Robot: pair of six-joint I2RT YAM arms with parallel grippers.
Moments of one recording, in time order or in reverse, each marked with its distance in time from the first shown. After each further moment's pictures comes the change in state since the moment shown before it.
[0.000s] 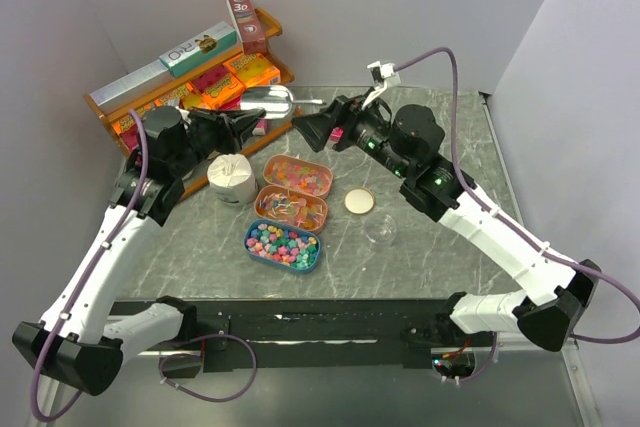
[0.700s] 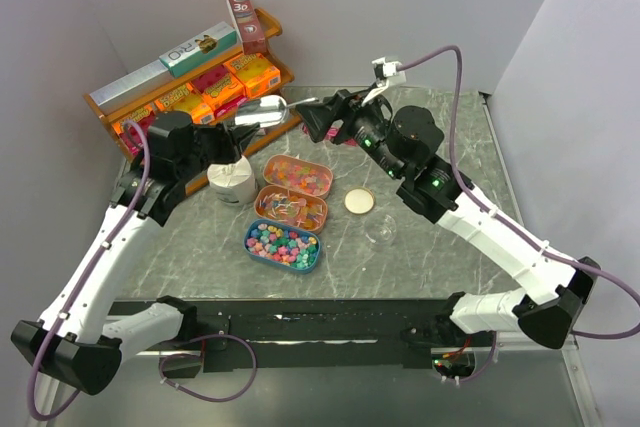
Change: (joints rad) left arm -0.028 -0.002 0.008 -0.197 -0.132 -0.170; right arm 0.060 0.018 0.042 0.064 0.165 -0.080
